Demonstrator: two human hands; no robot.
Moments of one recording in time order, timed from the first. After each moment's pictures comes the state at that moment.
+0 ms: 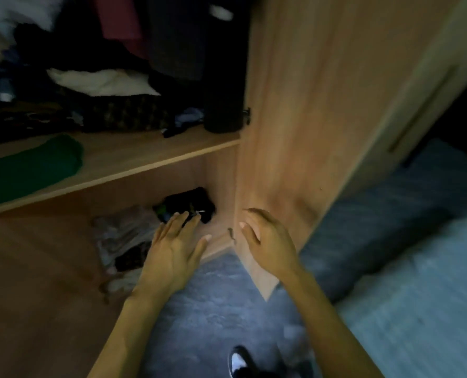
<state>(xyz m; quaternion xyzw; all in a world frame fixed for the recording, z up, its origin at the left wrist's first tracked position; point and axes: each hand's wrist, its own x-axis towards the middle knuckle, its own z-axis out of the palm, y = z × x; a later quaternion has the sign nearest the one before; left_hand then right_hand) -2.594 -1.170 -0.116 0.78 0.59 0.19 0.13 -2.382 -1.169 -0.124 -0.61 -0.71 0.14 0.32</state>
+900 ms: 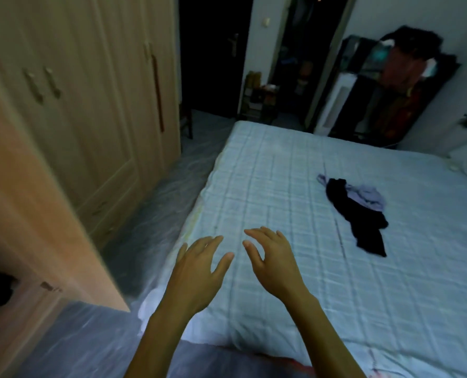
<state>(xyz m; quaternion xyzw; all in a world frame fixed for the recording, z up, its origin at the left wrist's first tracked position) -2.266 -1.485 -0.107 0.90 0.21 0.11 0.36 -2.148 -1.617 -0.118 -0.87 -0.37 -0.03 0.32</state>
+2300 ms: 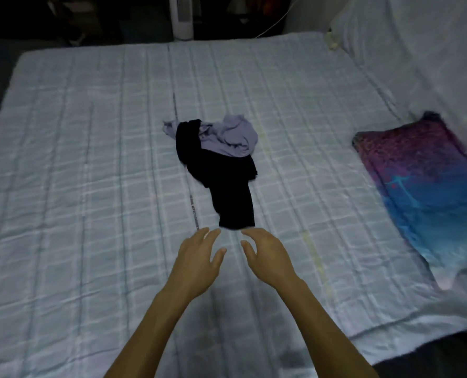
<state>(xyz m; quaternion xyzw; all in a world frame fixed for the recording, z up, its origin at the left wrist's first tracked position) -1.679 -1.861 -0.261 0.94 0.00 -0.13 0.32 -1.646 -2.039 -0.277 -0.94 -0.08 0.13 0.32</state>
